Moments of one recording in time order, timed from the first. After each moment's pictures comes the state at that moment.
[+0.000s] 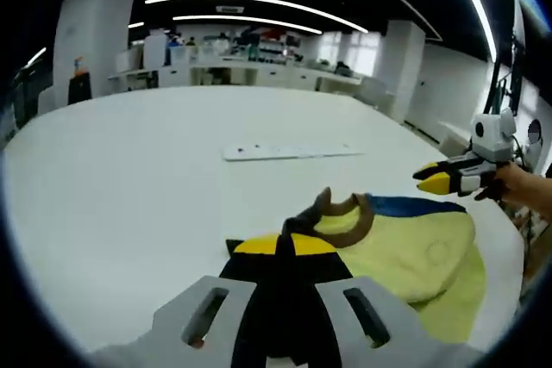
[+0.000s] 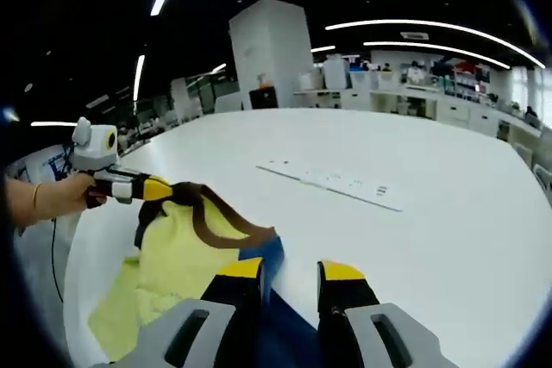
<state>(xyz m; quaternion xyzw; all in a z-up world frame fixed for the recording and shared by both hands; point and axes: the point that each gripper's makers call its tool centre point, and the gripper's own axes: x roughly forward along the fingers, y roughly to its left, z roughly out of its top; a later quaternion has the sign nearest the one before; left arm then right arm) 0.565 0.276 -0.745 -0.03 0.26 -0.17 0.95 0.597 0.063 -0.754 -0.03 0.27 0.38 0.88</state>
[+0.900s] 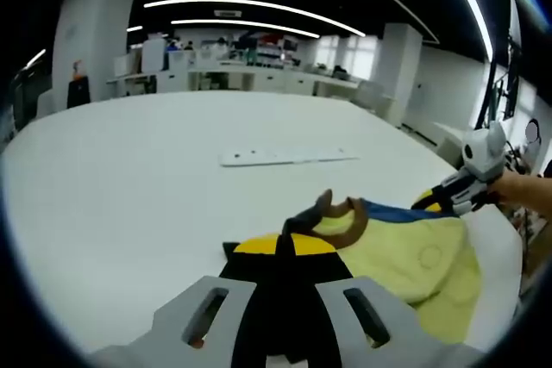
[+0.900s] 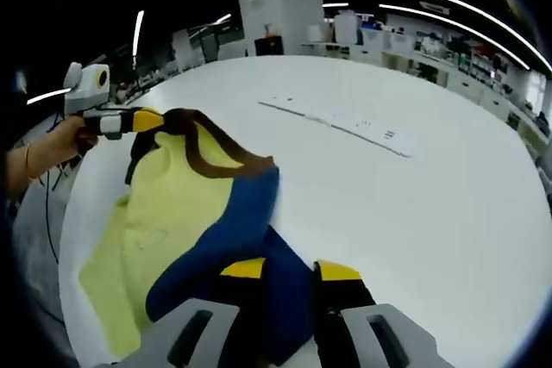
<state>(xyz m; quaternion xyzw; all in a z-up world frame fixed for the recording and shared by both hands) 0.562 0.274 -0.737 -0.03 0.25 -0.18 0.95 0.568 0.049 -0.797 -0.12 0.37 0.38 0.84</state>
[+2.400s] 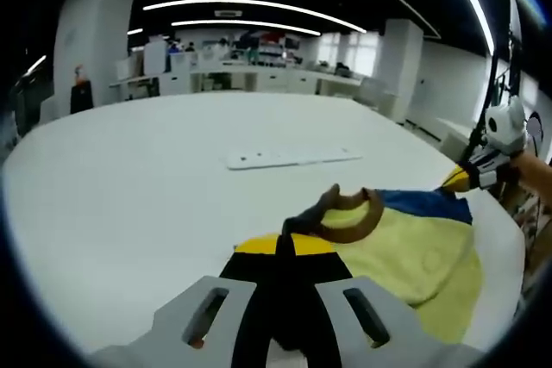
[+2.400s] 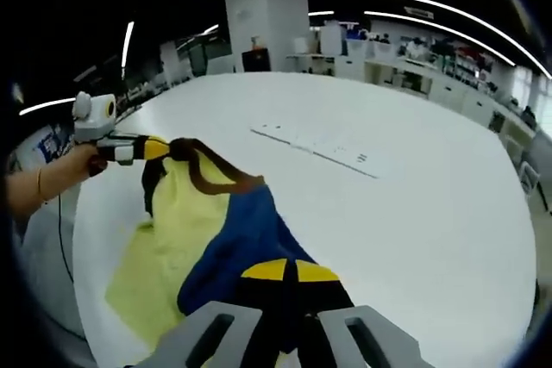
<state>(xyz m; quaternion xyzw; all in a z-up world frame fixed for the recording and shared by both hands) 0.561 0.281 -0.728 -0.02 0.25 -0.17 0.95 0.557 0.018 -0.733 -0.08 0.35 0.34 0.87</state>
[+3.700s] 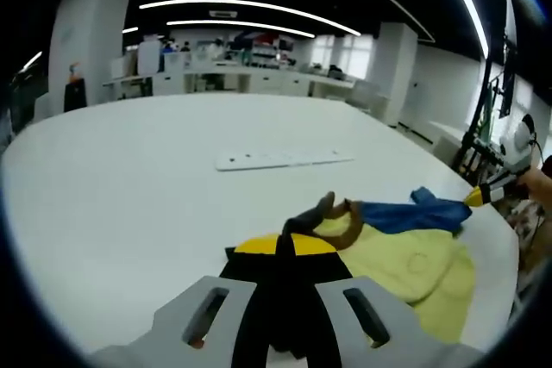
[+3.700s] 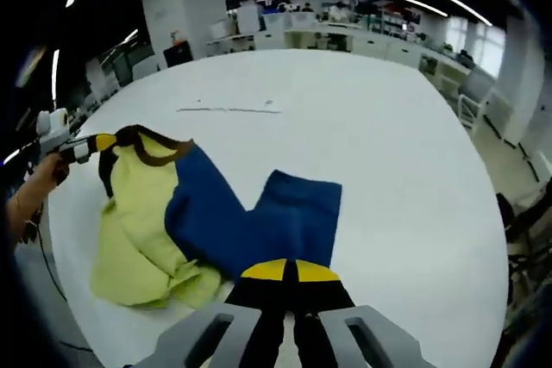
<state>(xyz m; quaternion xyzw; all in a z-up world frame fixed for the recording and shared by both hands) 0.560 0.269 -0.728 -0.03 0.25 -0.19 0.95 0.502 -0.082 -0.761 -0.06 0.43 0.18 0.88</state>
